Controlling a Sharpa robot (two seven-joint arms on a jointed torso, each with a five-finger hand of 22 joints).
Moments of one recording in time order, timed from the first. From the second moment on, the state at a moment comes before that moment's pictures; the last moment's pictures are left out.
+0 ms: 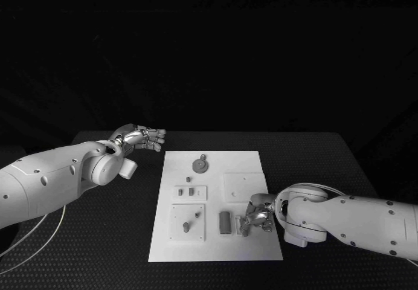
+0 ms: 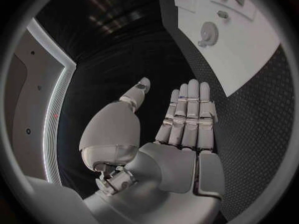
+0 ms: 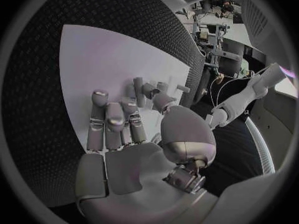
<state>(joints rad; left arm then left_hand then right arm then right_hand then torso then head) 1.28 -0.74 -0.14 1.09 -0.24 -0.14 0.20 0.95 -0.11 0.40 -0.18 0.06 0.85 0.18 0.30 0.45 1.12 0.14 0.07 0.22 0.94 0.09 0.53 0.56 0.04 0.87 -0.01 0.22 1.09 1.18 -0.81 -0.25 1.63 -1.03 -0.03 -0.51 0.89 0.05 0.51 -0.30 0.37 1.04 0.07 0.22 0.55 1.13 0.01 1.17 1.12 1.19 -0.10 1.47 0.89 0.25 1.06 -0.01 0.94 1.31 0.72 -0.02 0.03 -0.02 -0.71</state>
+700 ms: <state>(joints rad) 1.28 -0.74 -0.14 1.09 -0.24 -0.14 0.19 0.95 -0.11 0.40 -0.18 0.06 0.85 0.18 0.30 0.45 1.12 0.14 0.07 0.22 0.95 0.09 0.53 0.56 0.04 0.87 -0.01 0.22 1.09 1.18 -0.80 -0.25 1.62 -1.02 -0.06 -0.51 0.89 0.05 0.51 -0.30 0.38 1.04 0.07 0.23 0.55 1.13 0.00 1.17 1.12 1.19 -0.09 1.47 0.89 0.25 1.06 -0.01 0.94 1.31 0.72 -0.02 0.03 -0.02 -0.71</state>
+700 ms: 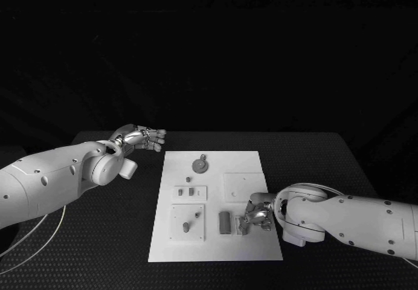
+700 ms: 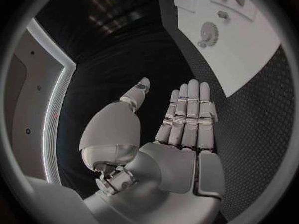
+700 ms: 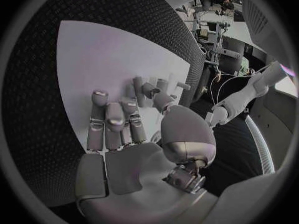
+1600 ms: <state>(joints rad) 1.28 -0.74 -0.14 1.09 -0.25 -0.14 0.19 0.95 -0.11 0.40 -0.18 0.06 0.85 0.18 0.30 0.45 1.12 0.14 0.07 0.22 0.95 0.09 0.53 0.56 0.04 0.87 -0.01 0.22 1.09 1.18 -0.79 -0.24 1.62 -1.00 -0.06 -0.49 0.87 0.07 0.50 -0.29 0.37 1.04 0.08 0.23 0.54 1.13 0.01 1.17 1.11 1.20 -0.09 1.47 0.89 0.25 1.06 0.00 0.94 1.31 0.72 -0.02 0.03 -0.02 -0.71</state>
